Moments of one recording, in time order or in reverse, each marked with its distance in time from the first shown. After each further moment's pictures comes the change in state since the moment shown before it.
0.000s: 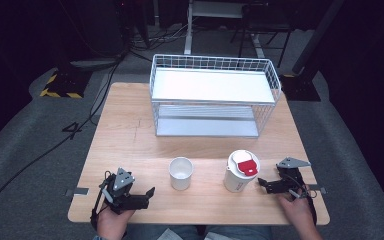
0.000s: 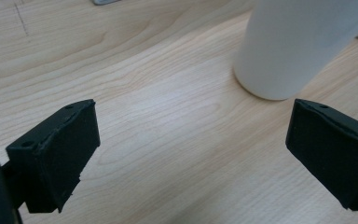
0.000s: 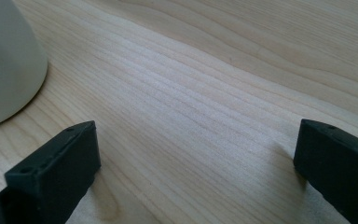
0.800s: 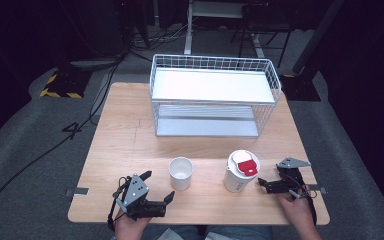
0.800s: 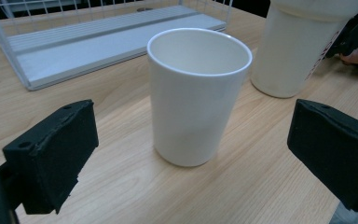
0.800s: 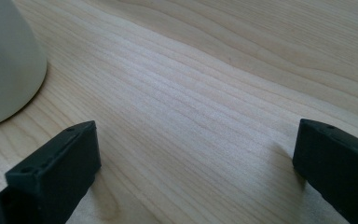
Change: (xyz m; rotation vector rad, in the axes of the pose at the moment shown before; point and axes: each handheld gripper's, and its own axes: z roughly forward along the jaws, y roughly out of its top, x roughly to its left) left arm -0.046 0.008 0.009 -0.249 -0.132 0.096; right arm 0.000 0.000 0.000 -0.001 -0.001 -0.001
